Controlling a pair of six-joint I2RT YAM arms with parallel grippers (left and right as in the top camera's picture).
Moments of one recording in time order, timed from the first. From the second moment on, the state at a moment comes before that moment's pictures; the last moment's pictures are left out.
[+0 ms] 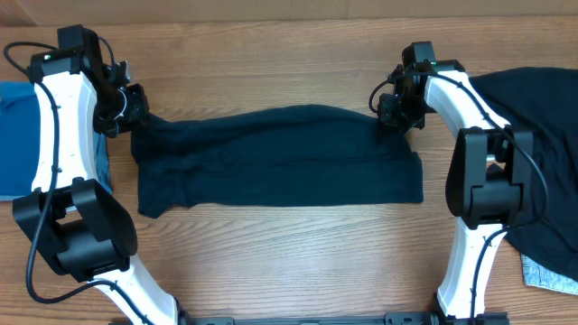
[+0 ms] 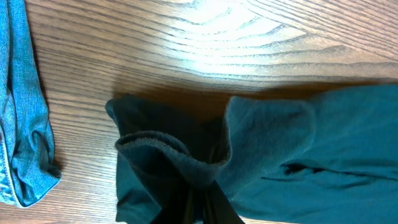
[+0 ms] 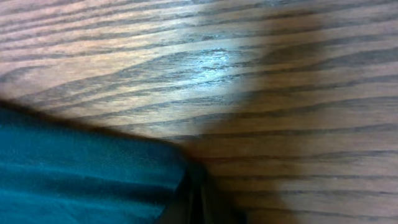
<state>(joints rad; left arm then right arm) 0.25 1.99 1.84 -1.28 0.17 -0.05 0.05 2.25 1.72 -0.91 -0.20 0.16</state>
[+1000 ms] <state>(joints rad) 0.25 1.99 1.84 -1.35 0.17 -0.05 0.05 2.21 1.84 -1.27 -0.16 0.15</state>
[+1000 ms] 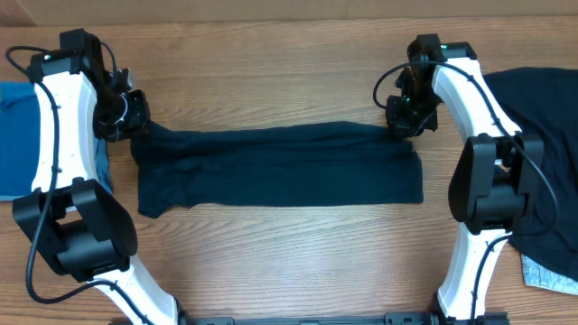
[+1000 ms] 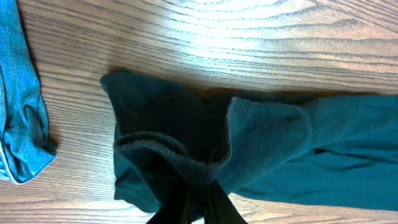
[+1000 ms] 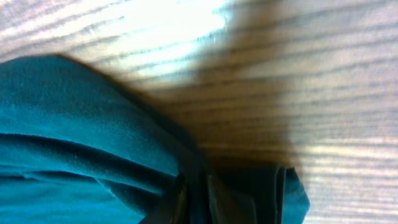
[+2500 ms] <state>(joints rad) 0.25 1.99 1.84 -1.35 0.17 -0.05 0.05 2.31 1.85 -1.00 -0.17 0.20</state>
